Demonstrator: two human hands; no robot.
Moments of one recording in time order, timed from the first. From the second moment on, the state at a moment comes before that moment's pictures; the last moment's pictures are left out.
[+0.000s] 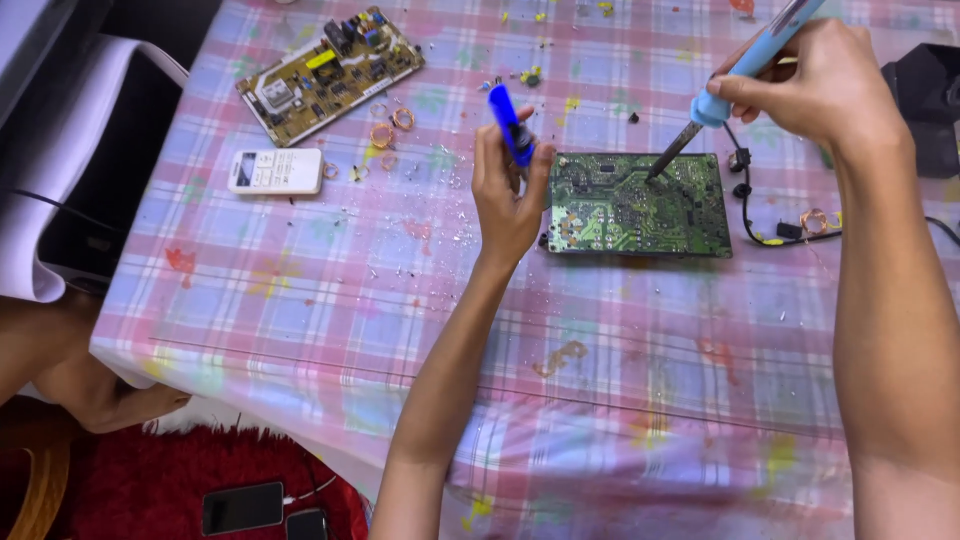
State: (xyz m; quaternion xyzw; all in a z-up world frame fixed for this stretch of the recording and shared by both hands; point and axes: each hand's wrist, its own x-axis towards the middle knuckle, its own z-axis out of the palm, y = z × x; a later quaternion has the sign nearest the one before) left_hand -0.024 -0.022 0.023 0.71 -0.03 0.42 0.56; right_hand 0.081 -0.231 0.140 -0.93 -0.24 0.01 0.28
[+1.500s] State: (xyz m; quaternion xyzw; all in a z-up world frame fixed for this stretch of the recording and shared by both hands) left_hand 0.007 -0.033 0.003 0.56 -0.08 0.42 0.71; right_hand 0.069 -0.306 -0.013 -0.67 -0.07 -0.22 0.70
